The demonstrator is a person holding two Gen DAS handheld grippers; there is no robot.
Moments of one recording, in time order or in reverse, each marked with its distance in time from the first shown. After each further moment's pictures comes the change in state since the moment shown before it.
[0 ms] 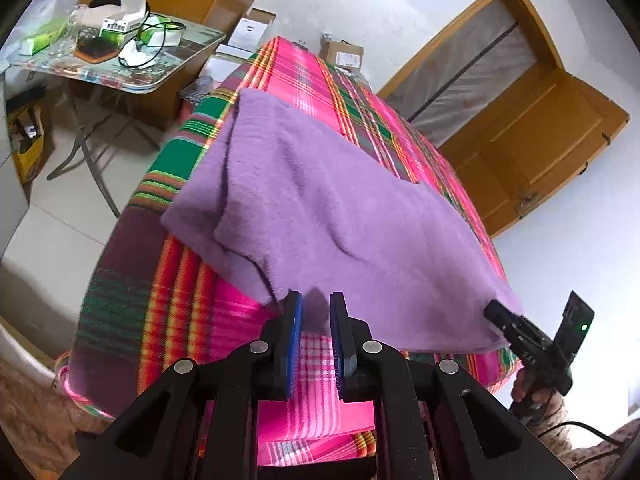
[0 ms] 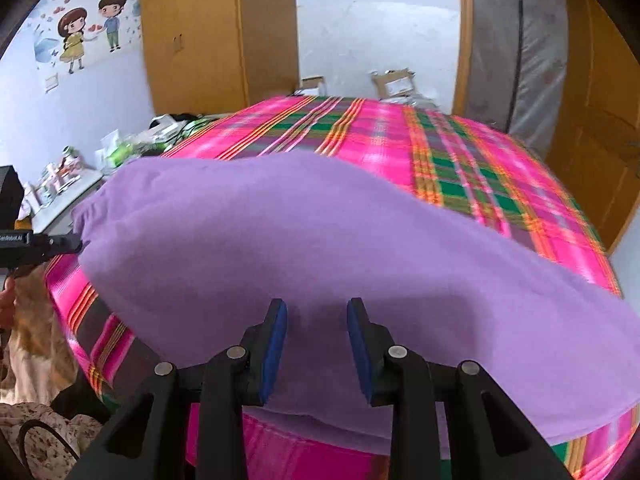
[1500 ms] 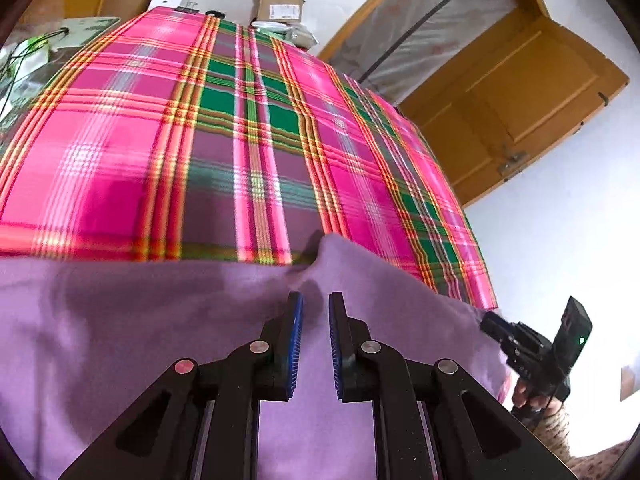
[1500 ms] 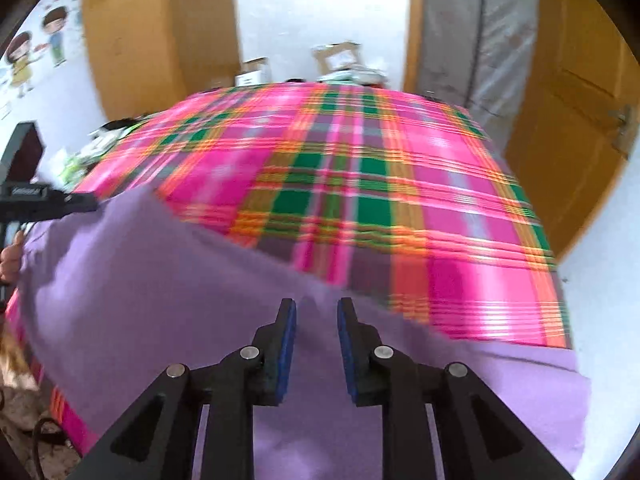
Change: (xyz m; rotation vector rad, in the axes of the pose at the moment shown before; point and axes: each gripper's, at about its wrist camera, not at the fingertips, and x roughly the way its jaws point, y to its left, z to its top) left arm 0.167 -0.130 0.116 0.120 0.196 -0.088; right arm 0.018 -0.152 0.048 0.062 0.101 -0.082
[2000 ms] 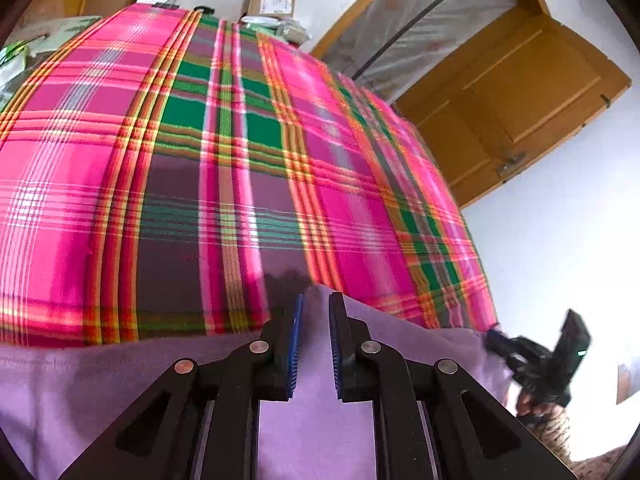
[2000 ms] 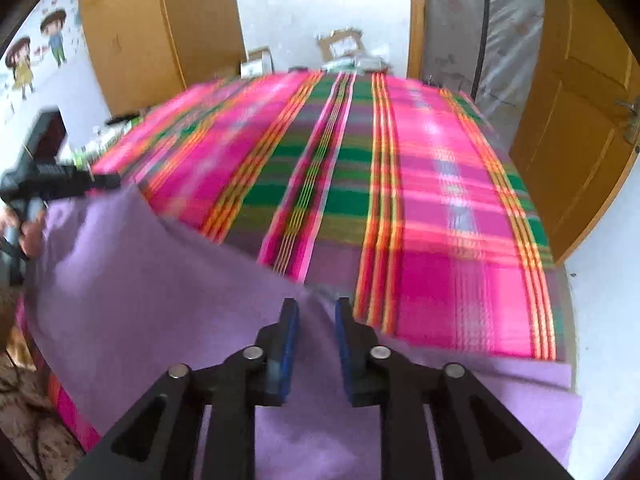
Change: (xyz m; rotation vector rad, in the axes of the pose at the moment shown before) left arm 0.041 -0.011 0.039 0.016 0.015 -0.033; right arm 0.020 -0.047 -0.001 0.019 0.073 0.008
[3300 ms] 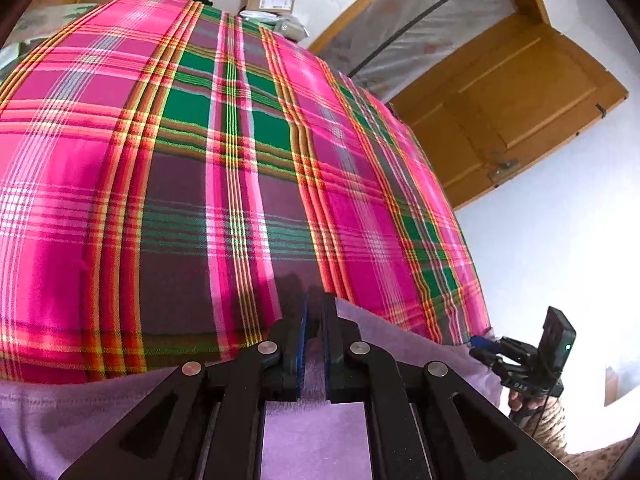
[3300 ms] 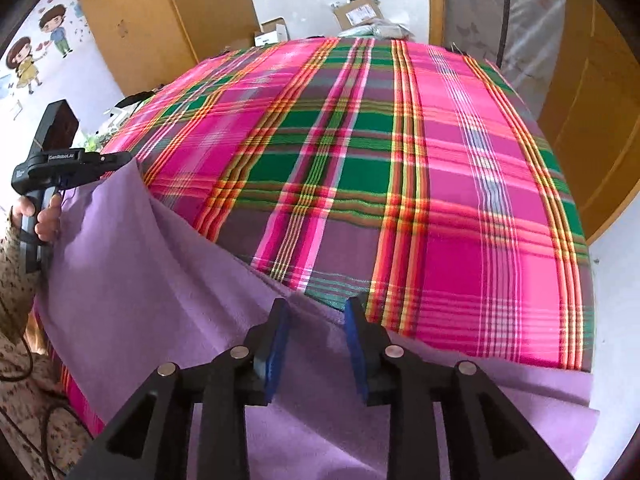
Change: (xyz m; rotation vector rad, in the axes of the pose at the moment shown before) left arm 0.011 0.023 0.013 -0.027 0.013 -0.047; right arm 0.024 -0.010 0.016 -0.017 0.090 0.131
